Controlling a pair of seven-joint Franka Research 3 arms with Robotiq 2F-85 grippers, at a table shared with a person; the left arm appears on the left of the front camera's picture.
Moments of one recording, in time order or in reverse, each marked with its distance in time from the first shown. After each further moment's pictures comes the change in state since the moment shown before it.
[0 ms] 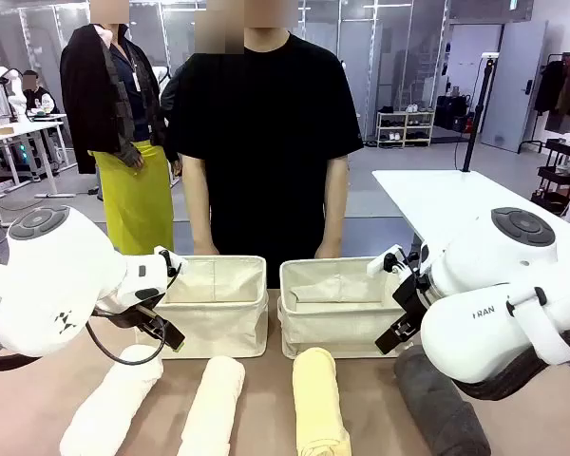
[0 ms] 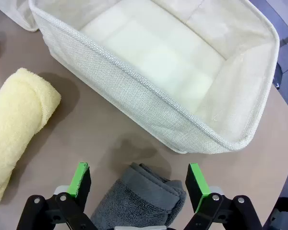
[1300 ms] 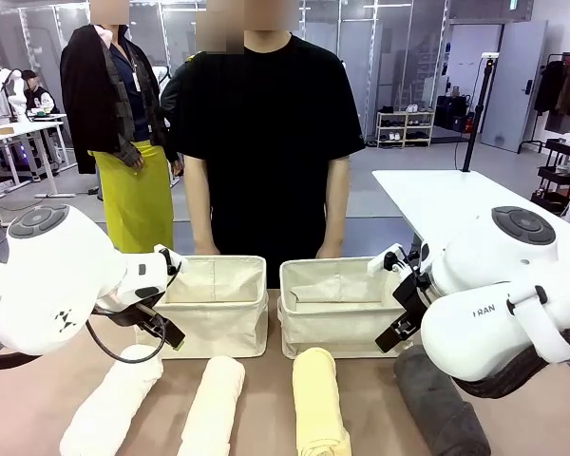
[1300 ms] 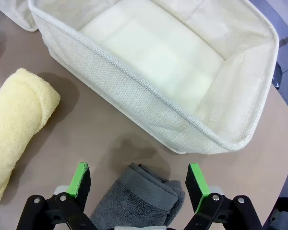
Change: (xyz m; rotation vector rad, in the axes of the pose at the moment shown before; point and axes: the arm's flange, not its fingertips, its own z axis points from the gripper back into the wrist) left arm 0.002 0.001 0.002 0.002 -0.006 -0.001; right arm 0.002 -0.002 0.002 -0.002 -0.004 0.000
